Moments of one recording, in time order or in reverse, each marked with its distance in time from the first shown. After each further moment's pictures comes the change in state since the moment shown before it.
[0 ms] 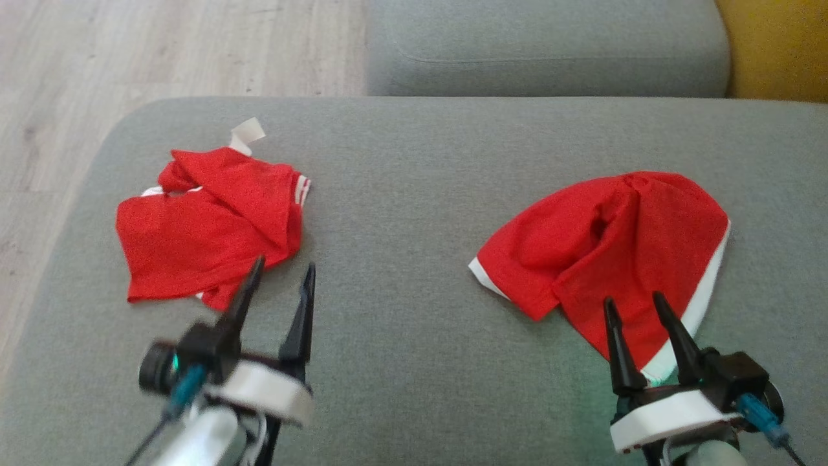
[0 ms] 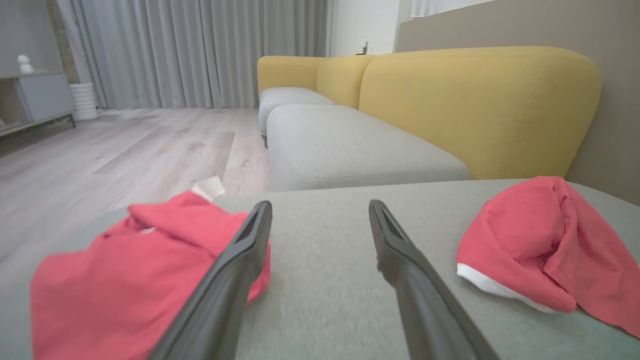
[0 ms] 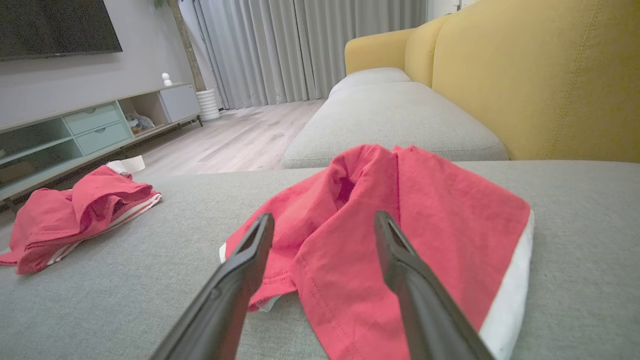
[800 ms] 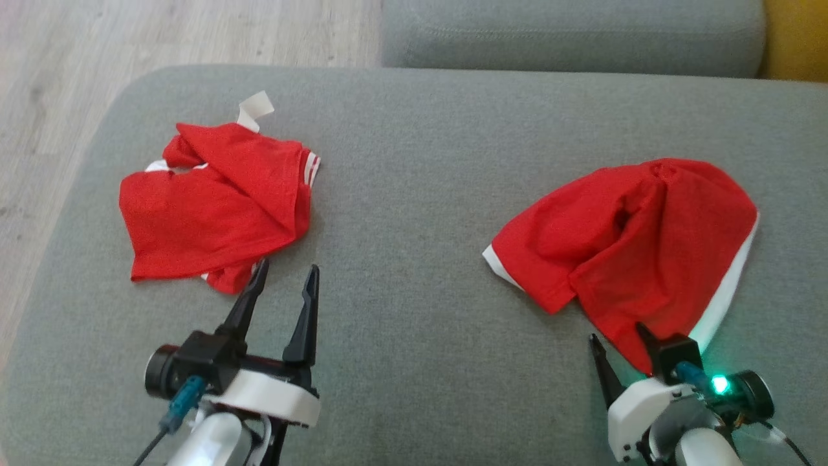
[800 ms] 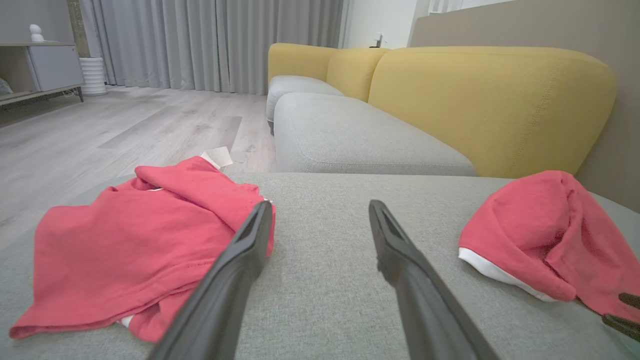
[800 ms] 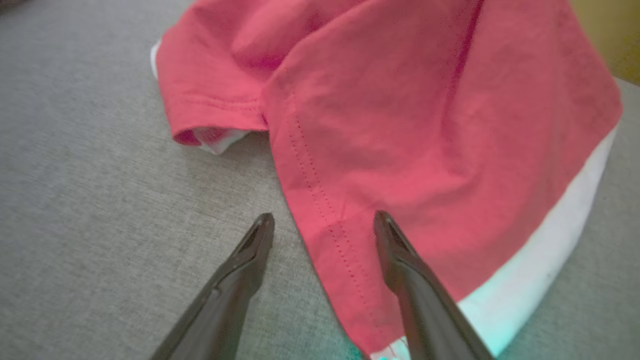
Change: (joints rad) left arm 0.120 -0.085 0.152 -0.038 0.118 -0.076 0.000; right arm -0.087 0.001 -0.052 0.214 -0.294 0.000 0.230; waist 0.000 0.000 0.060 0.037
